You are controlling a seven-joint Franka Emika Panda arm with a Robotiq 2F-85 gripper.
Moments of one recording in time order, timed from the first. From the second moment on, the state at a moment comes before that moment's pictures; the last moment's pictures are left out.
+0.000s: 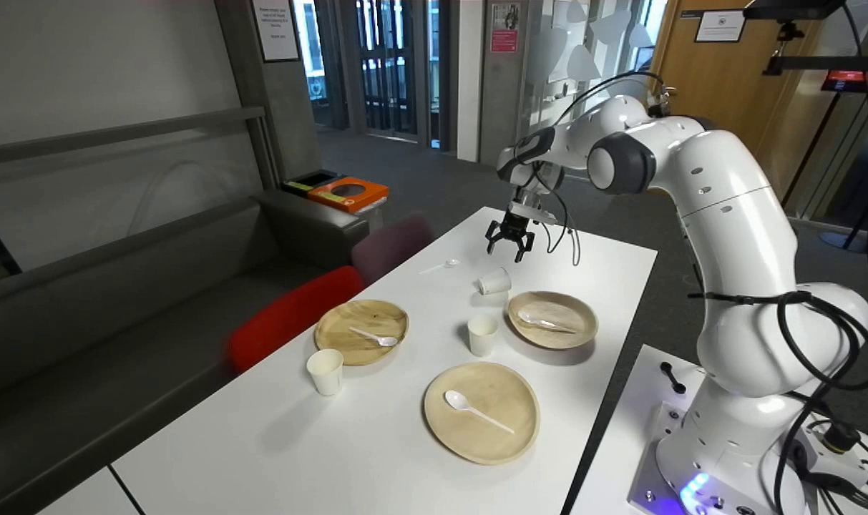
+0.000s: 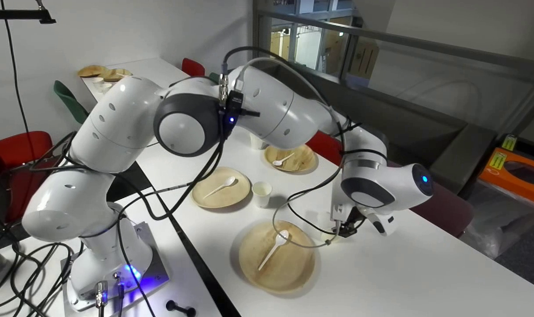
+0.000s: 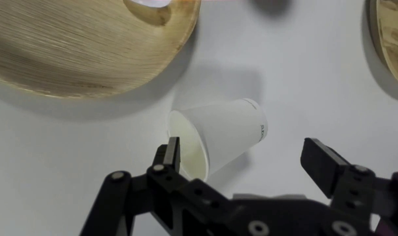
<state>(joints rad) -0.48 0.77 -0.19 -1.42 0.55 1.86 -0.05</state>
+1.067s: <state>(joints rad) -0.56 0.99 -0.10 -1.18 0.56 1.84 0.04</state>
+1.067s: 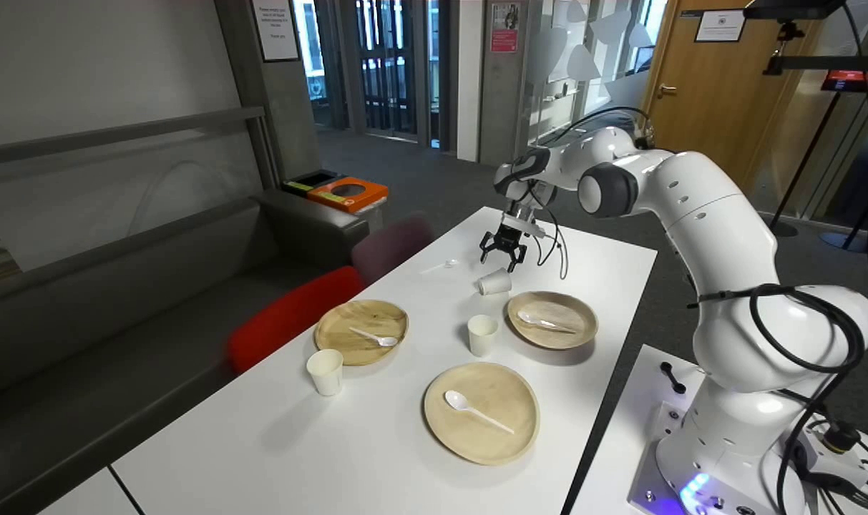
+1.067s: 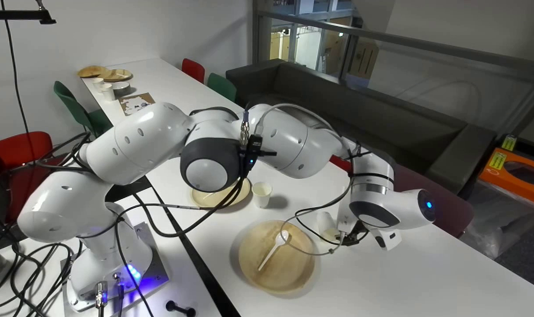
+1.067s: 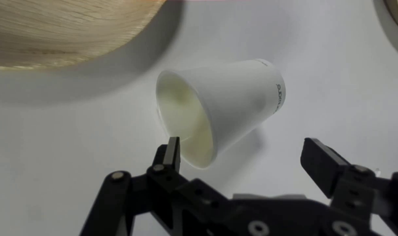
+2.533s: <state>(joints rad) -0.57 0.88 -0.11 -1.21 0.64 1.94 0.04</state>
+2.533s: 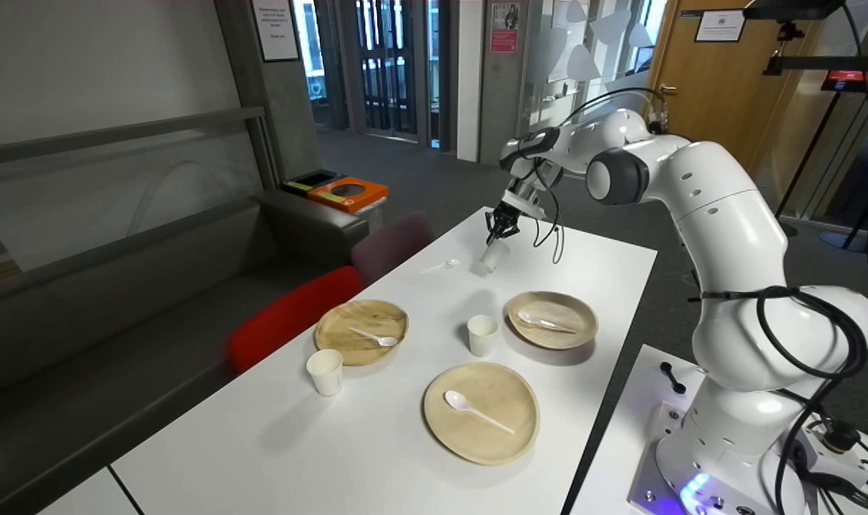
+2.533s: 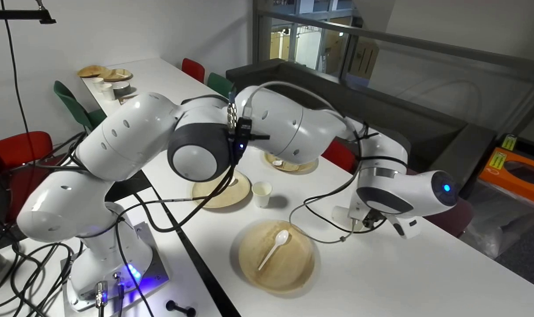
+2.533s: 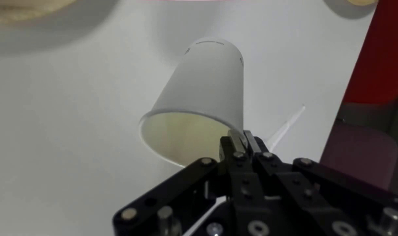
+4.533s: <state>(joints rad) 0.15 0.74 -0.65 -1.90 -0.03 2.71 0.44</state>
